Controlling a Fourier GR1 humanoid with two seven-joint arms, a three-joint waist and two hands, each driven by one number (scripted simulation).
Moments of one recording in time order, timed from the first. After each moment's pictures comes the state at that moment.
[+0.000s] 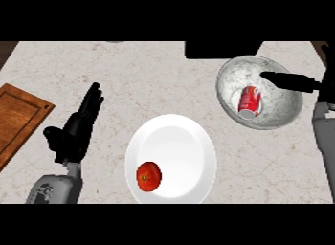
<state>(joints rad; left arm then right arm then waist) -0.15 0.08 -0.07 -1.52 -0.03 0.10 0.07 -0.53 -0.31 -0.14 -1.34 0.39 -0.41 0.32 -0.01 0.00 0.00</state>
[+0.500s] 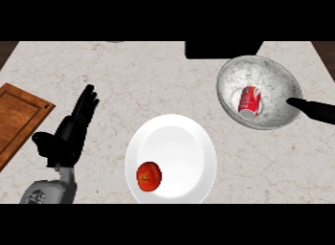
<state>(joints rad) -0.12 0.09 -0.05 -1.57 -0.02 0.07 0.09 -0.27 -0.32 -0.24 -1.65 0.16 -0.27 0.29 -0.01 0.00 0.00</state>
